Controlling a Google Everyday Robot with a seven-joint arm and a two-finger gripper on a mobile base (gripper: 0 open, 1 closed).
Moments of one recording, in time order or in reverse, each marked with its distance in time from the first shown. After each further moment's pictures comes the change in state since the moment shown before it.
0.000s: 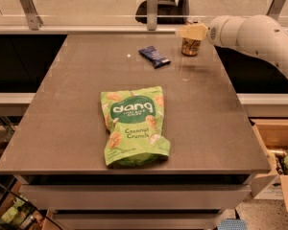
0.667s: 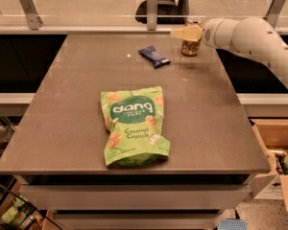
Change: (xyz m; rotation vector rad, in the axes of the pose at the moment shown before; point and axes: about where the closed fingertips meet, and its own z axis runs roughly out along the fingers) arm 0.007 0.008 0.020 -0.043 -0.005 0.027
